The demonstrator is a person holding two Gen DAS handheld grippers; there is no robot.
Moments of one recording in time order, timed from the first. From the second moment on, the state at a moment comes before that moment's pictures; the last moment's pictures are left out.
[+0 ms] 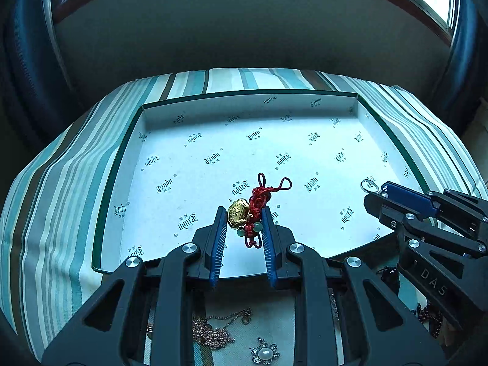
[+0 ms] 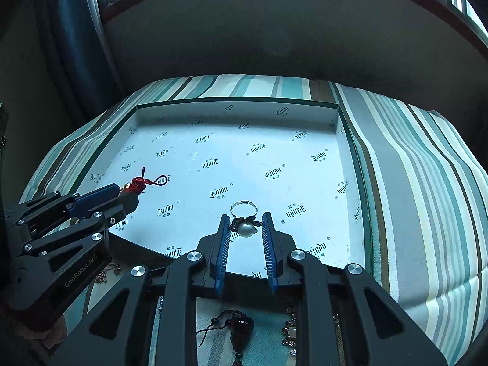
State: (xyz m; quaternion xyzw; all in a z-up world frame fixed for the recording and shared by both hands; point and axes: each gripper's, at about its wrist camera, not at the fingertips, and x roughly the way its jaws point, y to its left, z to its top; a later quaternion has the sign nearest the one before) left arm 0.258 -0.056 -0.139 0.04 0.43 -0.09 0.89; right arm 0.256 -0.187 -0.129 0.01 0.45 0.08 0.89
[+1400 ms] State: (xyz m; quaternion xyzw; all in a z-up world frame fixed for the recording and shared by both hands) left arm 0.198 -0.036 -0.114 0.04 0.42 -0.07 0.90; right arm 0.182 -0.182 -0.100 0.01 0.44 0.08 0.90
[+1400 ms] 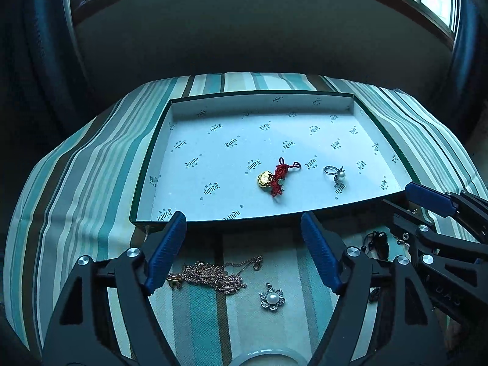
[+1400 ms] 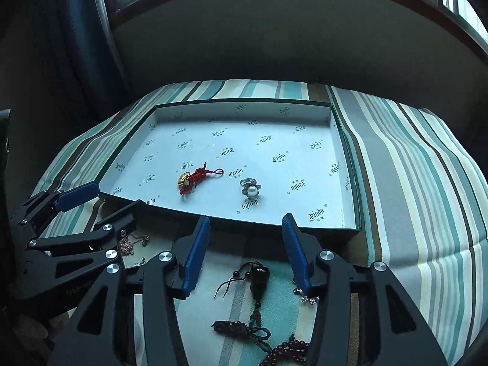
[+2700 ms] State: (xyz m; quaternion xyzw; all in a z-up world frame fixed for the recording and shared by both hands) left arm 0.083 -0.028 -0.147 0.05 0.46 -0.06 0.88; right arm 0.081 -0.194 -0.135 0.01 0.48 0.06 0.87
